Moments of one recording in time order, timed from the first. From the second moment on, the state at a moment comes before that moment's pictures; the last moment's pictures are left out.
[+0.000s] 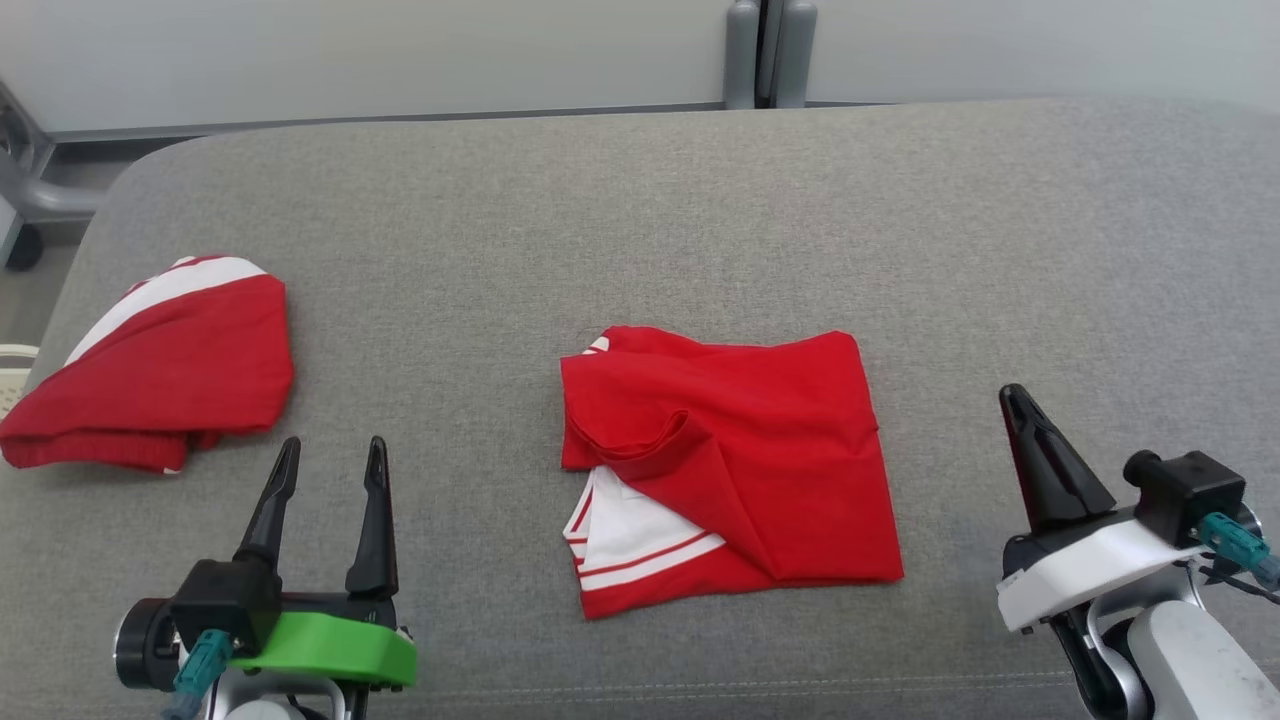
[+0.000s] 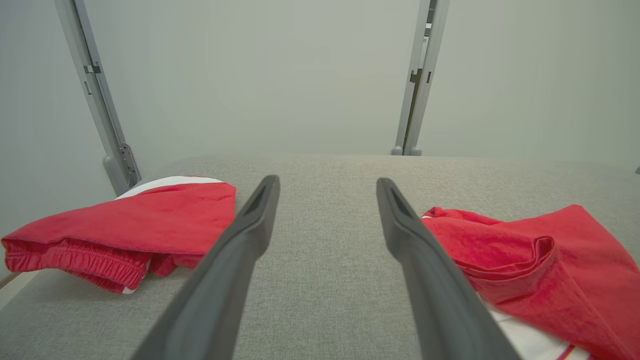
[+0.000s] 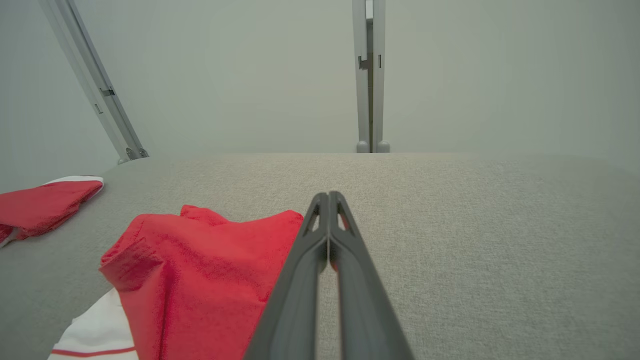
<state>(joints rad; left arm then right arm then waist) -0.04 0.06 -0.03 0.15 -0.16 -0.12 -0.26 -0.11 -0.28 0.17 0.16 0.39 0.13 -0.26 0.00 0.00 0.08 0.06</state>
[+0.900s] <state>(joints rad) -0.13 0.05 -0.15 0.15 -0.24 -0.10 -0.26 -0.47 -0.40 0.74 0.55 0.66 0.13 -0.26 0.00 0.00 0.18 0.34</state>
